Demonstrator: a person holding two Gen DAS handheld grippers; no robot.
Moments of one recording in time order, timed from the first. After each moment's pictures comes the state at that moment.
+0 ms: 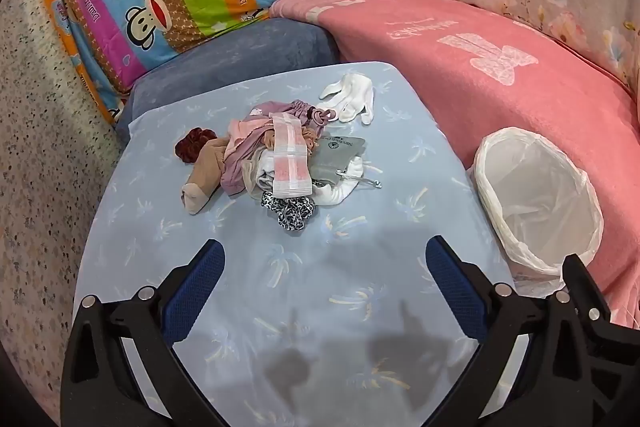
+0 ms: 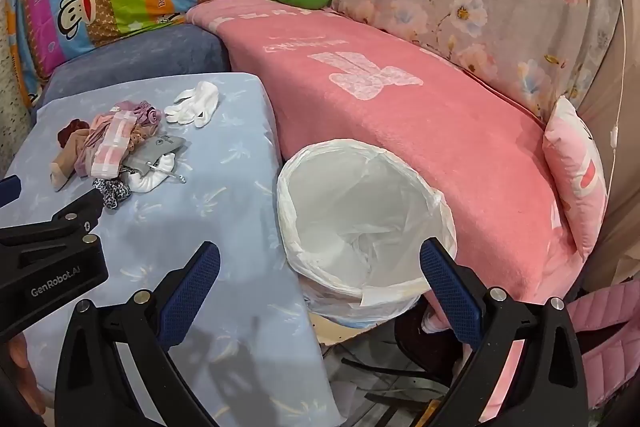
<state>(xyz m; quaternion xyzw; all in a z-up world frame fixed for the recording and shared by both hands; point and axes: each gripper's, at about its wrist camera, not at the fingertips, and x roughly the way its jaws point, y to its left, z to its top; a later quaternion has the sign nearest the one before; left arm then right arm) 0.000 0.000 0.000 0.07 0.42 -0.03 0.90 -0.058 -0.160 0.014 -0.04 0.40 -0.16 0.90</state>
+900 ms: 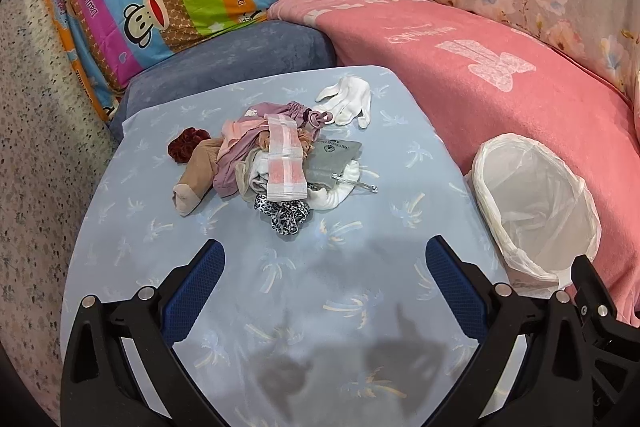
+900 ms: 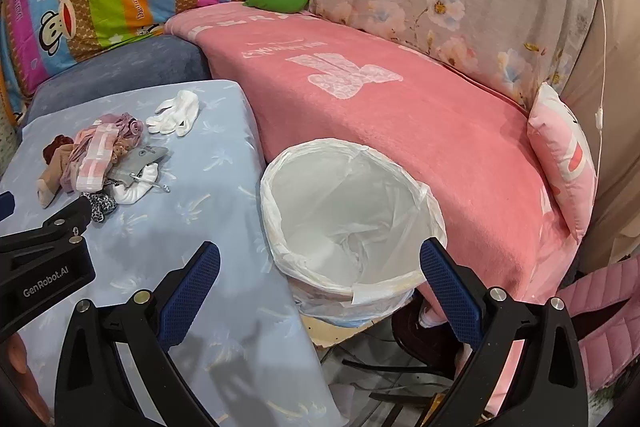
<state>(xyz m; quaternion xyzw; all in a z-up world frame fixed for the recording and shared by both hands) 0.005 0.001 -0.006 0.05 0.41 -0.04 0.91 -0.061 -0.163 0.007 -0.02 0.39 -0.19 0.90</state>
